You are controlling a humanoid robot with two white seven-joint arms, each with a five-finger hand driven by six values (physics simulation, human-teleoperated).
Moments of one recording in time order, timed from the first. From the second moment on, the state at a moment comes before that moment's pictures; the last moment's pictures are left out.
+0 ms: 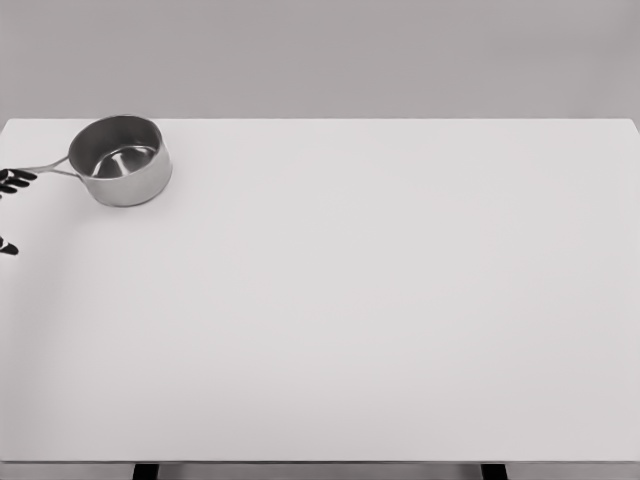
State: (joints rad) left arm -0.51 1.02 -0.47 -1.26 0.09 0.17 -0.61; right arm 0.01 0.00 -0.30 0.05 0.25 -0.01 0.09
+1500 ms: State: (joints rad) left arm -0.55 0.96 -0.45 -1.23 0.04 0.14 -0.61; right arm 0.01 0.00 -0.30 0.05 0.25 -0.01 0.09
